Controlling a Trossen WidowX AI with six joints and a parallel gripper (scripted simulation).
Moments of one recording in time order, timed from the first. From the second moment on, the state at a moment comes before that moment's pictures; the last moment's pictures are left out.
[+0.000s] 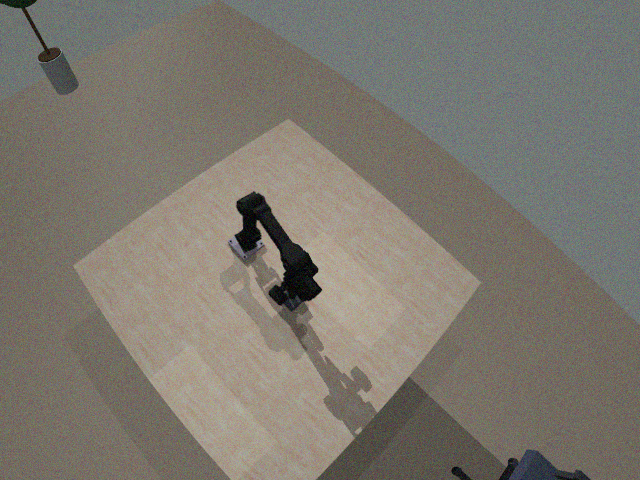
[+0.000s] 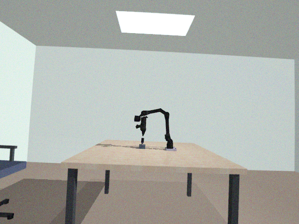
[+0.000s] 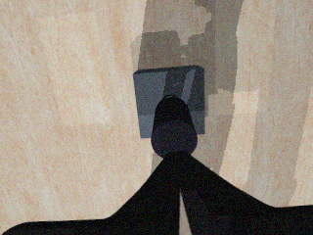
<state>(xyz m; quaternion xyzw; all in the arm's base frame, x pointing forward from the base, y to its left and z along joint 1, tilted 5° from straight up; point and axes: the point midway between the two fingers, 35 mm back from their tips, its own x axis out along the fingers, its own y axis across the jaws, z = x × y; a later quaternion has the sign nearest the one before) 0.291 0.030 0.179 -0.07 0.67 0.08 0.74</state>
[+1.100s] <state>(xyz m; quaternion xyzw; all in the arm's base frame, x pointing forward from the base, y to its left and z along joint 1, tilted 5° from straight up) 0.293 0.030 0.163 -0.06 0.67 0.08 0.73</state>
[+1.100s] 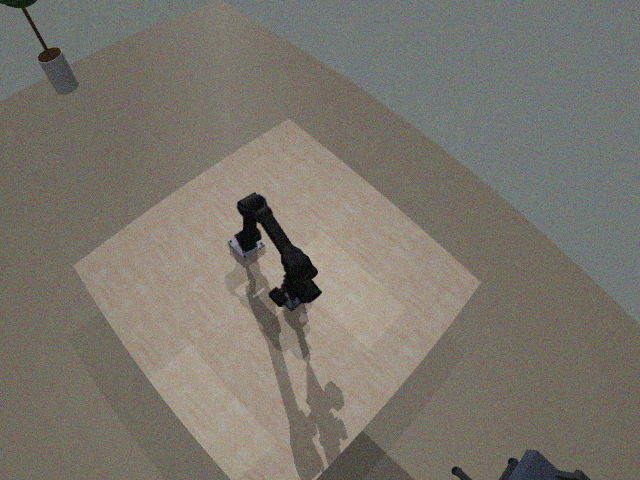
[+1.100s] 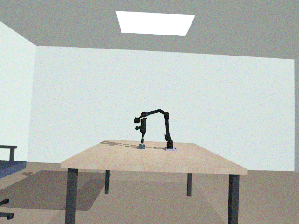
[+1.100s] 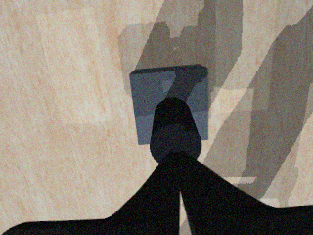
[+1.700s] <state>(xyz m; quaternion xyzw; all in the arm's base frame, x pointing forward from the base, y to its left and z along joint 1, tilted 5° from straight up) 0.286 0.028 0.238 -0.06 0.66 0.08 0.74</state>
